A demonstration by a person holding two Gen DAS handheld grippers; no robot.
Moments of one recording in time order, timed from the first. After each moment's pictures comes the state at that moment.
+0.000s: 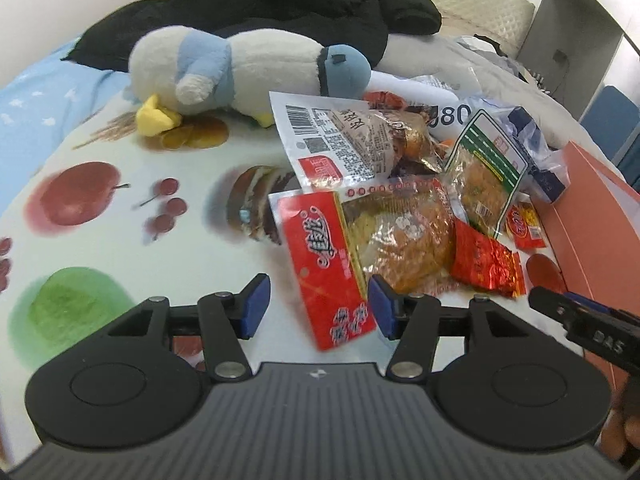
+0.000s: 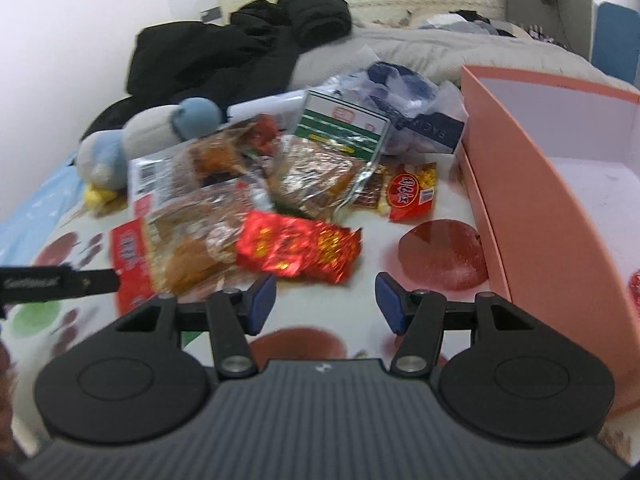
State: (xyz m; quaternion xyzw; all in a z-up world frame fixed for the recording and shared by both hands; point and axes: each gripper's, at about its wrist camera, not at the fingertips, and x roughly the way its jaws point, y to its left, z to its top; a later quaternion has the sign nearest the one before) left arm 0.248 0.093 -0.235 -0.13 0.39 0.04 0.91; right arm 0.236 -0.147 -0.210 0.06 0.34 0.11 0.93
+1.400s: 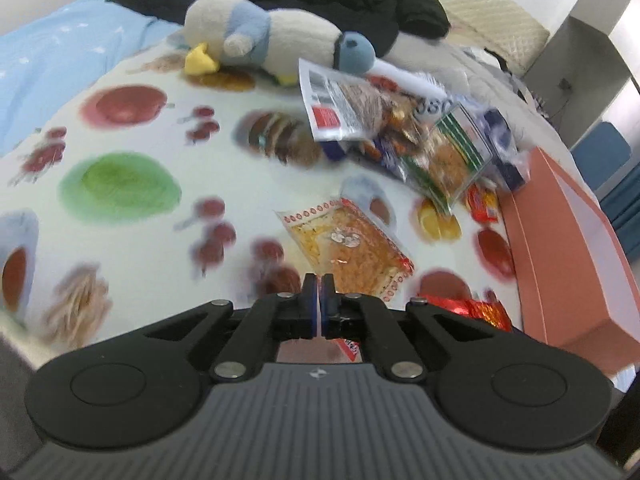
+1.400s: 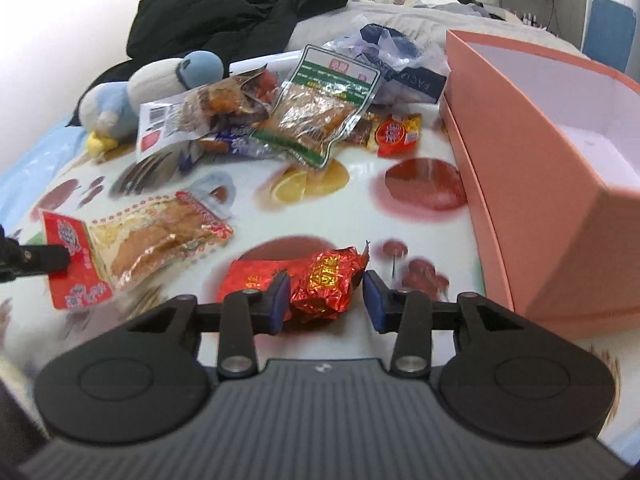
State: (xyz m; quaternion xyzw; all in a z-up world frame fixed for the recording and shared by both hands) left arm 0.140 0.083 -0.207 -0.21 0.41 0.04 0.89; right arm 0.172 -0.147 -0.220 0.03 0.37 0.11 0.92
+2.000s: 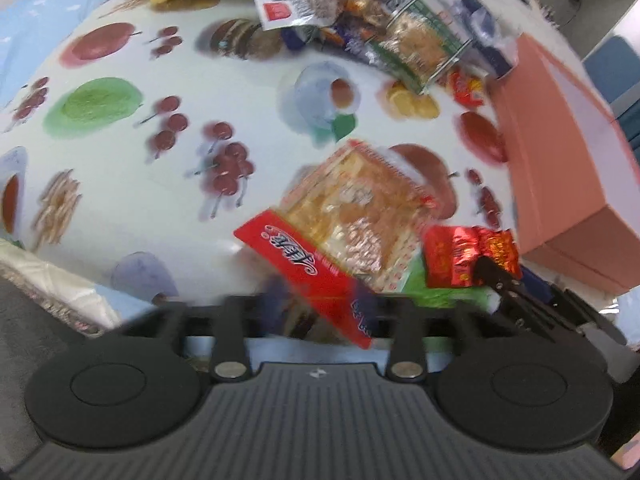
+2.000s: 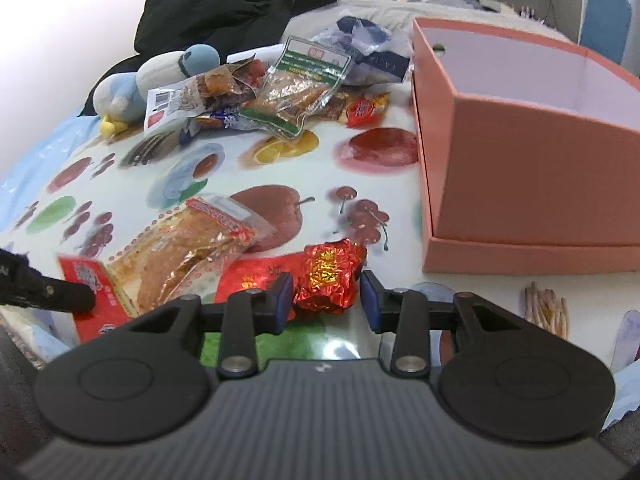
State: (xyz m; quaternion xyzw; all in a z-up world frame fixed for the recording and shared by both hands) left arm 0.122 0.015 -0.208 -0.15 0.53 0.05 0.83; right arm 0.128 -0.196 -0.224 0.04 0.38 0.12 0.92
